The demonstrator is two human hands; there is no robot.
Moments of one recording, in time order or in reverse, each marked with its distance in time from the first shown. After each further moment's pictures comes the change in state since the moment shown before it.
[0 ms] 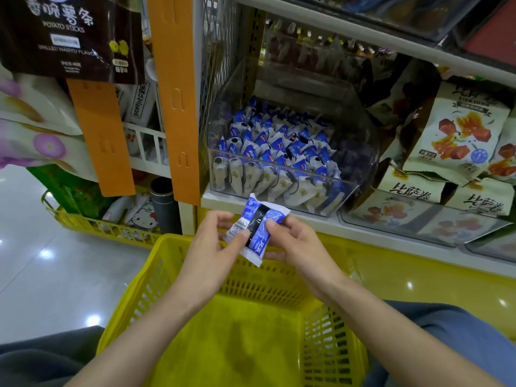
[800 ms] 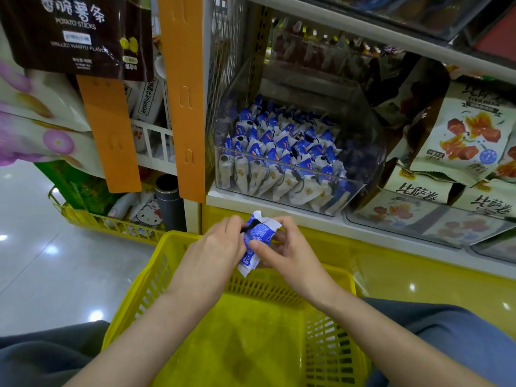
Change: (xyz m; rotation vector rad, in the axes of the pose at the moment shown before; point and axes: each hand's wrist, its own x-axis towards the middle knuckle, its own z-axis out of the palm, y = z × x) left_hand -0.006 0.003 -0.009 0.848 -0.054 0.325; right_hand 0.000 0.022 0.008 -0.199 -0.045 -0.134
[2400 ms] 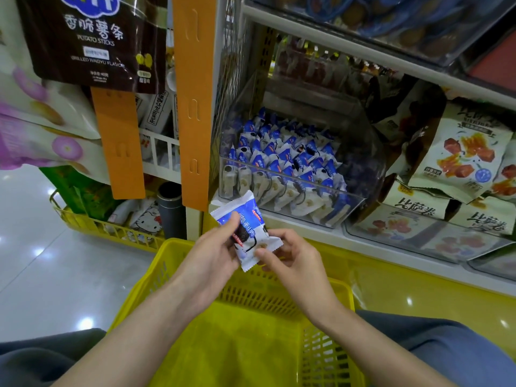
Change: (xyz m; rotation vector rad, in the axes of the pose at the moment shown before) left_hand 0.012 0.003 -0.007 -1.782 -0.166 -0.572; right_hand -0.007 -0.008 -0.001 -0.280 0.154 -0.158
